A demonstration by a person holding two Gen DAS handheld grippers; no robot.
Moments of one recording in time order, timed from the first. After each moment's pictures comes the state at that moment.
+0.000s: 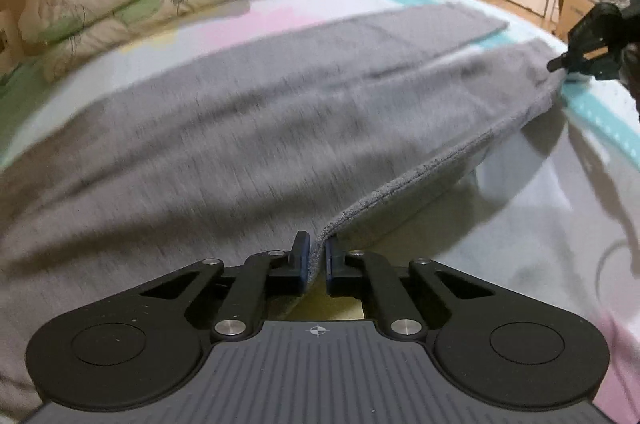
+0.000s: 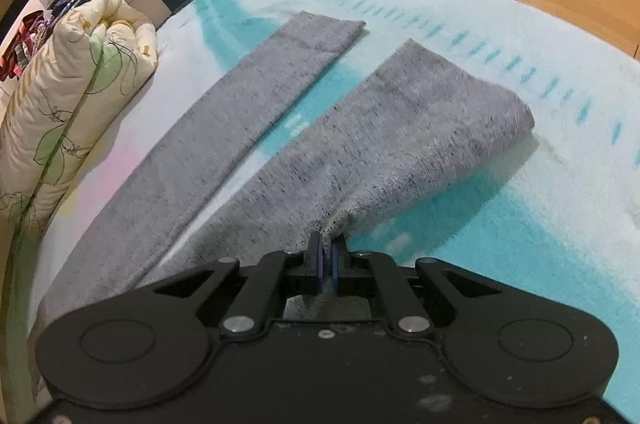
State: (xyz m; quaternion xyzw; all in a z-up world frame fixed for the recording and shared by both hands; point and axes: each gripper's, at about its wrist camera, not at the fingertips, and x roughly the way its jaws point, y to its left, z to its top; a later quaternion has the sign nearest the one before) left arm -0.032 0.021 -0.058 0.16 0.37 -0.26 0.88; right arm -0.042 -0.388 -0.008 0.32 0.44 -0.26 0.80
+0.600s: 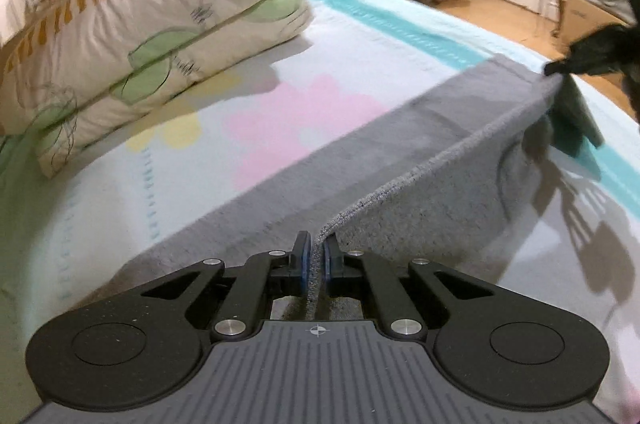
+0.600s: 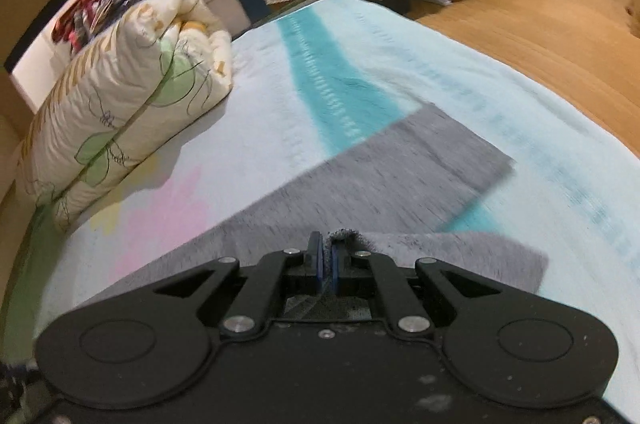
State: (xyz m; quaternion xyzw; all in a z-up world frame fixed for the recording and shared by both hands) left arm 0.136 0.008 0.013 0.19 0.37 -0.28 0.86; right arm 0.108 -0.404 0.027 0.24 0.43 -0.18 0.85
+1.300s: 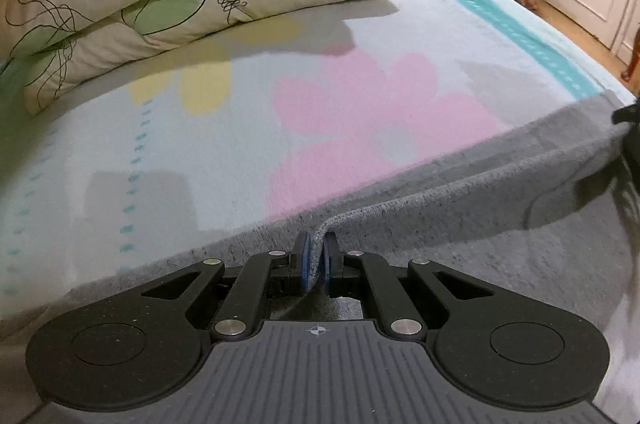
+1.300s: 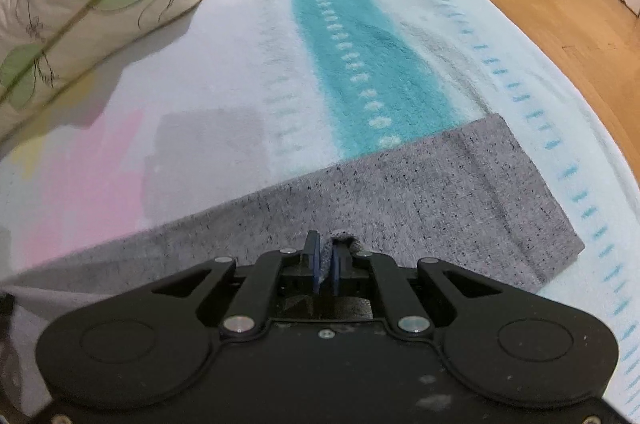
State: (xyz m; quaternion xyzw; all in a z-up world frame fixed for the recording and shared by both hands) left arm 0.256 -0.012 -0.056 0.12 0.43 -0.21 0.87; right arm 0.232 -0.412 -0.039 0.16 0.57 -0.18 0.79
